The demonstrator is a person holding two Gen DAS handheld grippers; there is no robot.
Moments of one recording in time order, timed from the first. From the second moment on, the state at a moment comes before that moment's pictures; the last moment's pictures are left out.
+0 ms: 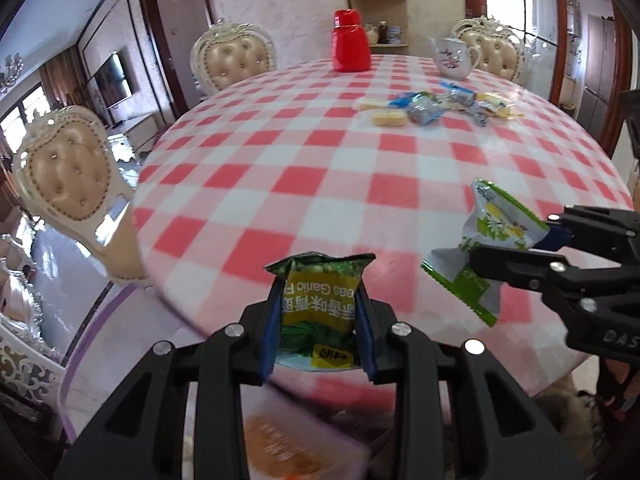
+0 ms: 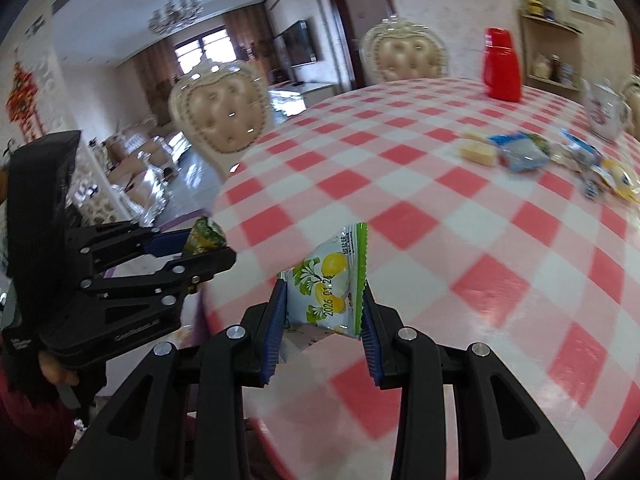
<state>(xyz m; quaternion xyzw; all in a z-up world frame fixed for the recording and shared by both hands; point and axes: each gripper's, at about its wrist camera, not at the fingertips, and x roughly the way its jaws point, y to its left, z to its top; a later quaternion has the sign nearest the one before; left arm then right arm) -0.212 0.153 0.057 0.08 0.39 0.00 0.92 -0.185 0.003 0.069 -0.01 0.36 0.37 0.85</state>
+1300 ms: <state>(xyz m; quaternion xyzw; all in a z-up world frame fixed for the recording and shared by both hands) -0.206 0.223 0.100 0.00 0.35 0.08 0.93 -0.176 -0.019 0.070 0.01 0.34 0.33 0.88</state>
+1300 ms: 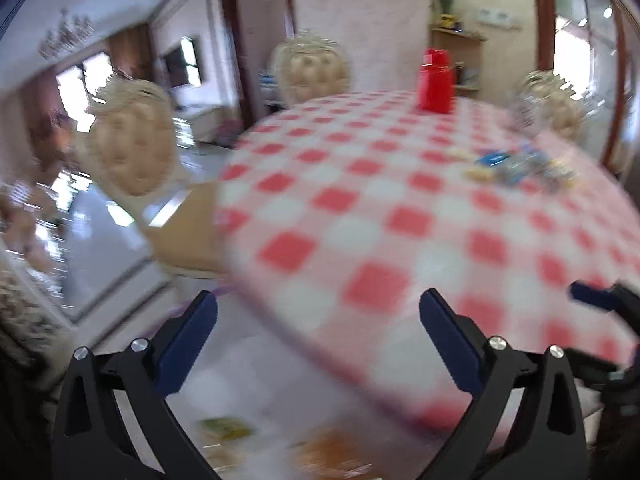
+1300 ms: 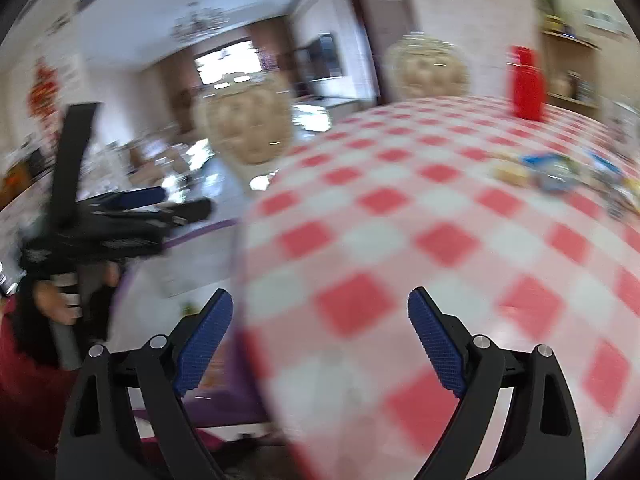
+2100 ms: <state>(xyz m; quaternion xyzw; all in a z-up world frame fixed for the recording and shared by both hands) 0.085 0.034 0.018 0.02 0.40 0.06 0.91 0.083 -0.218 0.012 0.12 0.45 0.09 0.88</state>
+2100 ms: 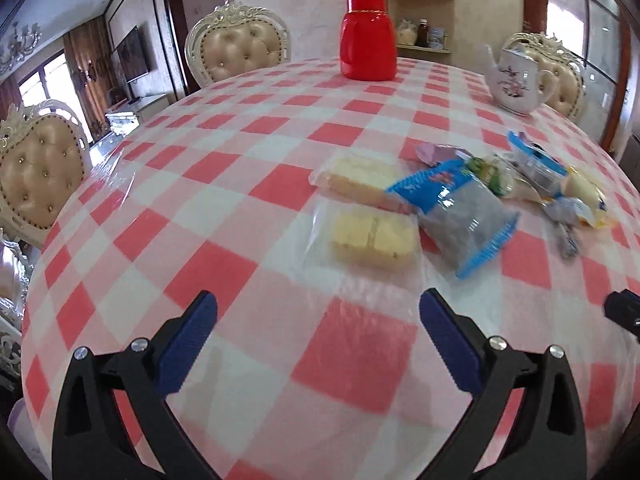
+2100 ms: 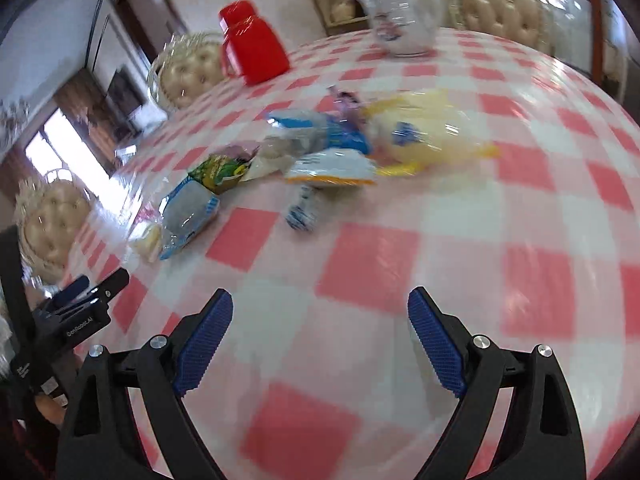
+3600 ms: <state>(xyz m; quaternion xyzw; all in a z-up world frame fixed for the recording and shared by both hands) 0.083 0.031 0.023 -0.06 0.39 0.00 0.92 0.097 -0.214 0.025 0.07 0.43 0.15 0.89</state>
